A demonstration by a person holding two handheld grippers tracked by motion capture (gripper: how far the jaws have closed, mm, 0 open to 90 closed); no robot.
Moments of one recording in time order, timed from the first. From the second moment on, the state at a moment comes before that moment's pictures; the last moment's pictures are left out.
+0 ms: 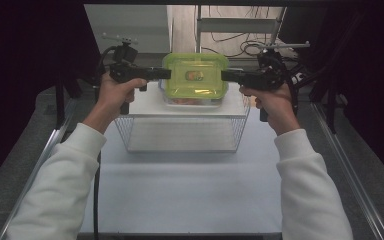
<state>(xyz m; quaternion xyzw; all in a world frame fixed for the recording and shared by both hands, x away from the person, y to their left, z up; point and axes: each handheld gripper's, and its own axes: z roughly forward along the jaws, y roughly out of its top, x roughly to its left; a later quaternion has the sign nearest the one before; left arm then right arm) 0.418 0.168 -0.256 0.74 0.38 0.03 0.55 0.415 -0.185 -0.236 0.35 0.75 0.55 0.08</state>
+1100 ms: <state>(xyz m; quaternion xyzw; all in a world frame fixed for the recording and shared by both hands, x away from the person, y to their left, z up) 0.468 0.164 -0.263 0.71 0.45 0.00 0.55 0.475 -0.172 -0.253 0.42 0.73 0.53 0.05</state>
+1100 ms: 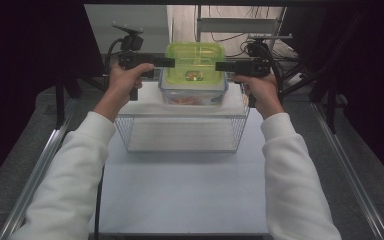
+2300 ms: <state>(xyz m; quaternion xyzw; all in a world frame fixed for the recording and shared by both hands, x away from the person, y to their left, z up) 0.441 0.183 -0.256 0.71 0.44 0.02 0.55 0.455 -0.198 -0.246 0.44 0.72 0.54 0.03</state>
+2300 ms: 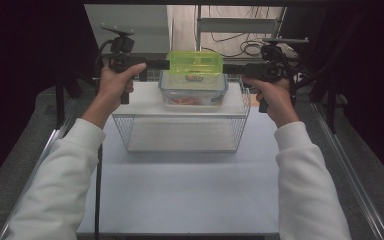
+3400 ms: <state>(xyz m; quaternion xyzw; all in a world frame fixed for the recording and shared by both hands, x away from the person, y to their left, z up) 0.293 0.221 -0.412 0.78 0.39 0.01 0.50 0.336 -0.248 -0.394 0.39 0.79 0.47 0.01</state>
